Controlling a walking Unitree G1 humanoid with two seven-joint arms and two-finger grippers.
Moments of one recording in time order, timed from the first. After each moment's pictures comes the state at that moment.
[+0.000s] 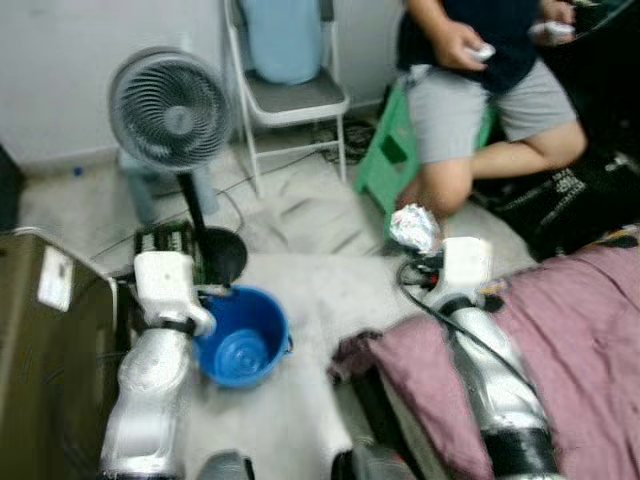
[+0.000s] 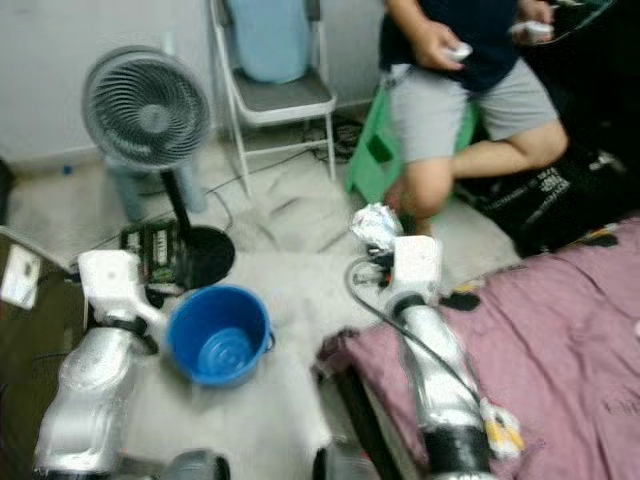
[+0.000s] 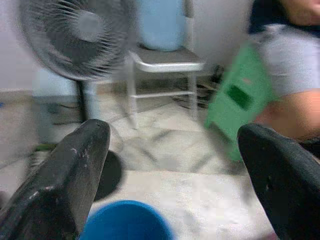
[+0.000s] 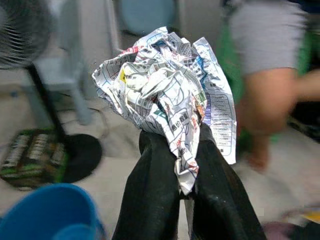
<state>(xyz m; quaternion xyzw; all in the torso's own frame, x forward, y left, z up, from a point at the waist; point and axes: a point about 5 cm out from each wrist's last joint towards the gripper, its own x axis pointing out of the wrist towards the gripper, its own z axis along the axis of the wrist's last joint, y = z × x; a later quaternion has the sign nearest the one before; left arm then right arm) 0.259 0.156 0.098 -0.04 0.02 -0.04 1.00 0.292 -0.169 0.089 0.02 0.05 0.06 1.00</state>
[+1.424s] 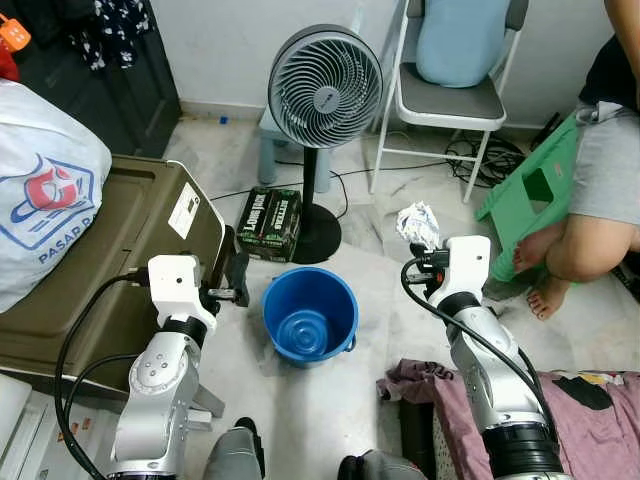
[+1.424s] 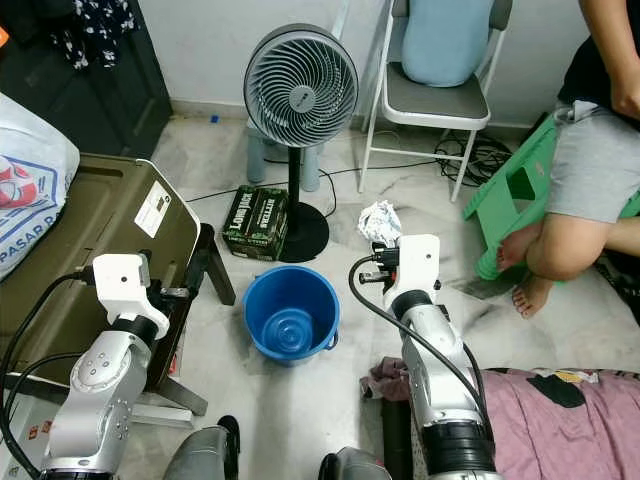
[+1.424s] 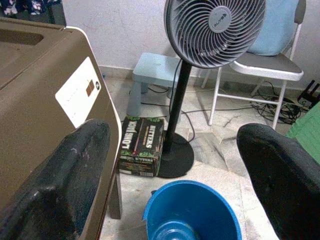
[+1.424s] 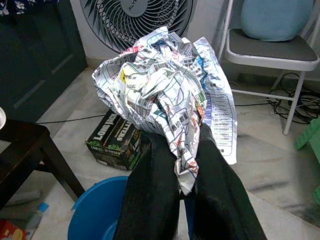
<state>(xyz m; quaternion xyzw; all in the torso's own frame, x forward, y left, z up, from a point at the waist) 0.257 0.163 0.096 -0.04 0.02 -0.05 1.00 0.294 -0.162 0.092 0.01 0.04 0.08 1.00</state>
